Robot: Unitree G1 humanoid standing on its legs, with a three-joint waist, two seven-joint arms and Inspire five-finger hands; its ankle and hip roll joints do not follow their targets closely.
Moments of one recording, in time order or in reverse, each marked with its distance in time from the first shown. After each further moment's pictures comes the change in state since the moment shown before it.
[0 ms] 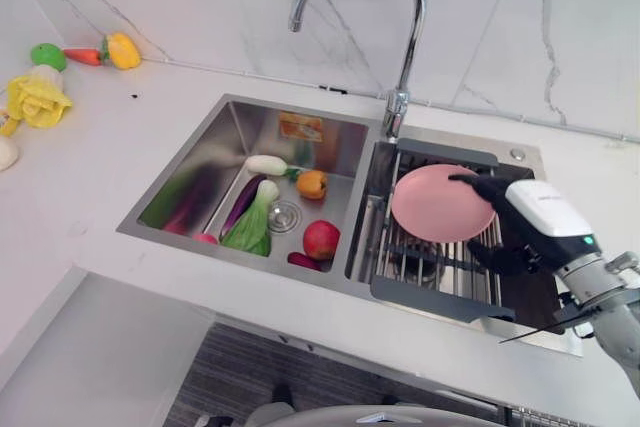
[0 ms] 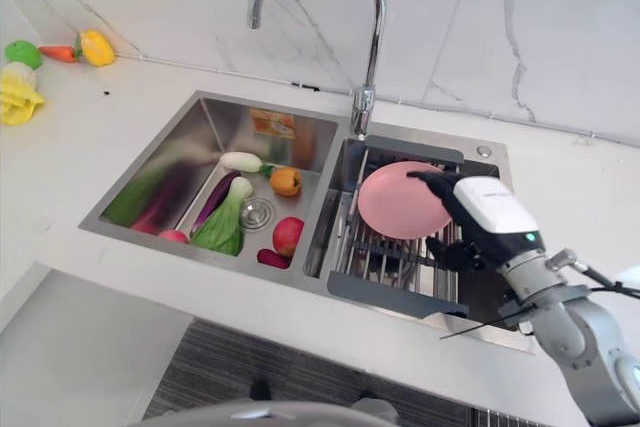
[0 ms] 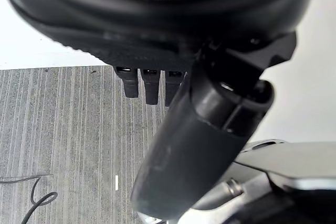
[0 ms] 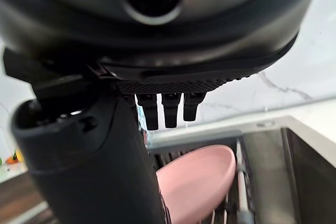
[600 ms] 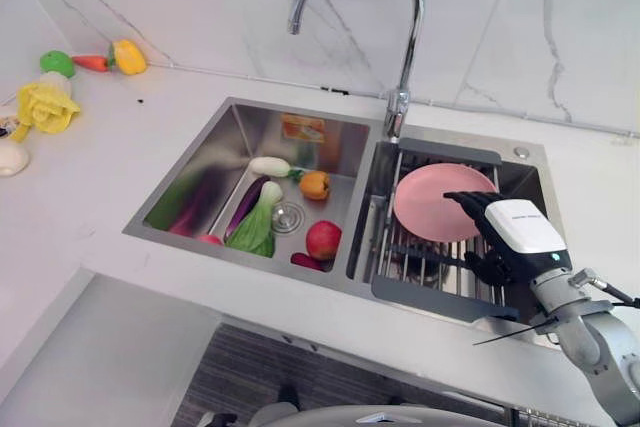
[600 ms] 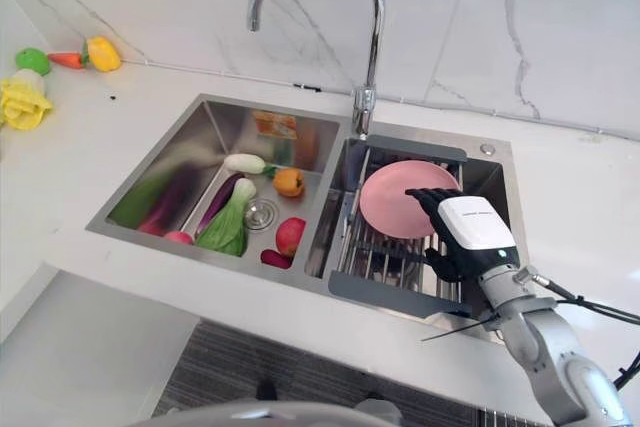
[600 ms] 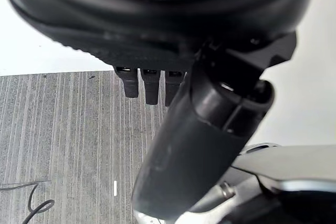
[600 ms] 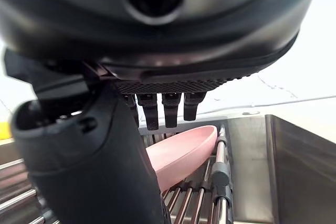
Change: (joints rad) left arm -0.006 -0.013 -0.011 0.000 0.008 -0.002 0.018; right arm -0.085 0.120 0.133 0.121 -0.306 0.055 -0.186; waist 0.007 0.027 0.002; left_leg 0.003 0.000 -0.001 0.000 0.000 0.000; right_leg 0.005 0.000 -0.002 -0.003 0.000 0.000
